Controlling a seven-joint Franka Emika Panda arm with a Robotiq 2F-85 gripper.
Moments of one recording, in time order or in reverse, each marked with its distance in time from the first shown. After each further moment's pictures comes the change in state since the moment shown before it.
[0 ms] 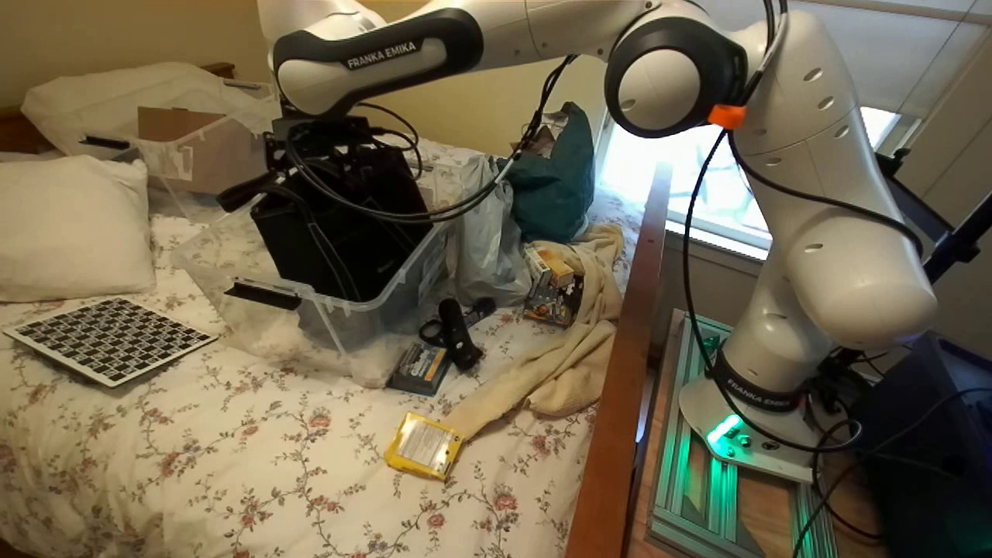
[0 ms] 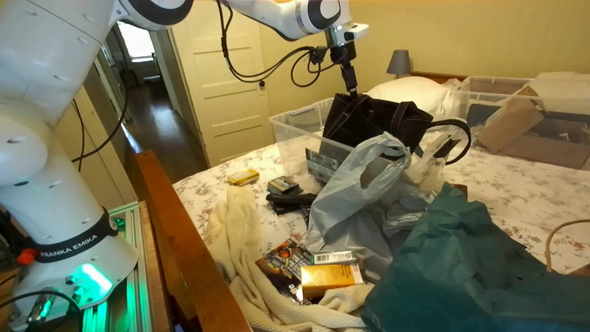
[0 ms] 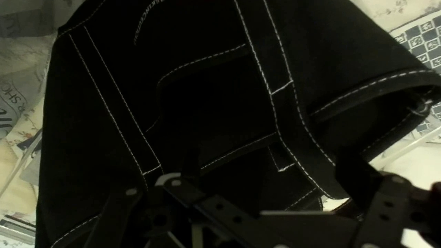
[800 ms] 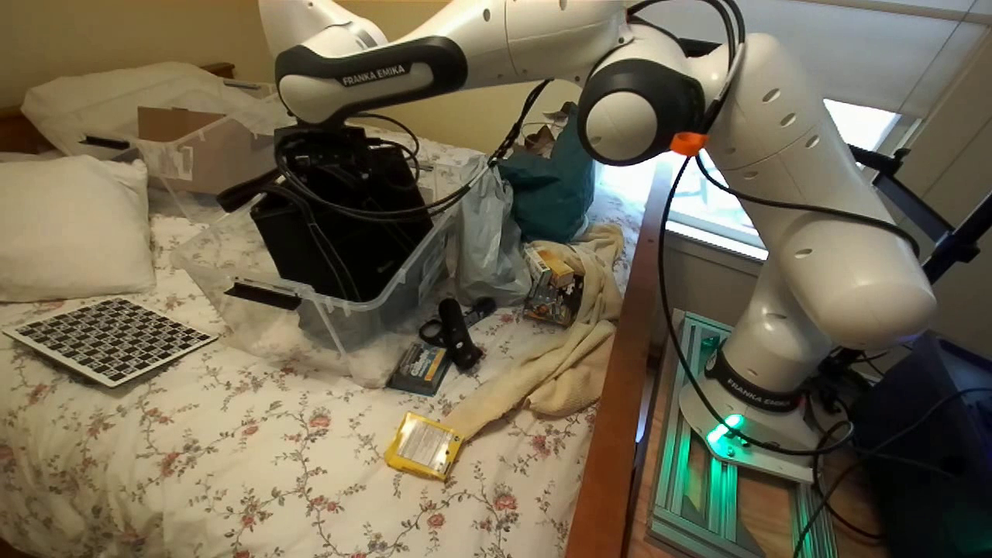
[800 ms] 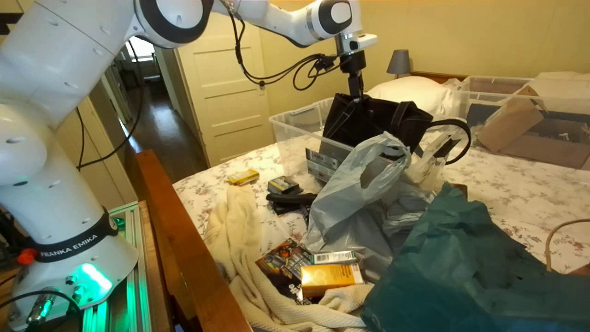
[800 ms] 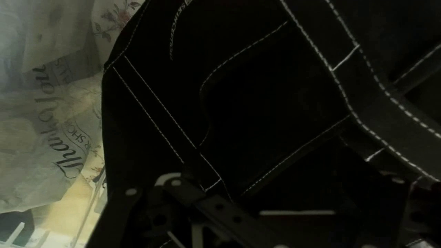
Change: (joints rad) arm -0.008 0.122 -0.060 0.165 -0.001 -0.165 0.226
